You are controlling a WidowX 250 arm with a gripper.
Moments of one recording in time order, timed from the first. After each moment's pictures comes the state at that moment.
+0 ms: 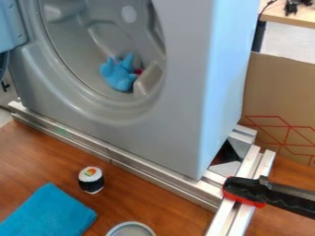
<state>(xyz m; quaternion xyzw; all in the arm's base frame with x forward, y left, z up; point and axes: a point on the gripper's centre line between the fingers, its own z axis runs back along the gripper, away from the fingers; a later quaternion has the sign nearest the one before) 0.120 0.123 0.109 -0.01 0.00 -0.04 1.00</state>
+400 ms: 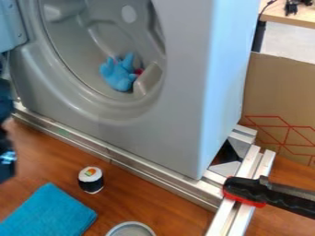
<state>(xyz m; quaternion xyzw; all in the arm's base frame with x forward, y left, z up) 0.149 0.103 0.087 -0.01 0.02 -0.02 1.00</state>
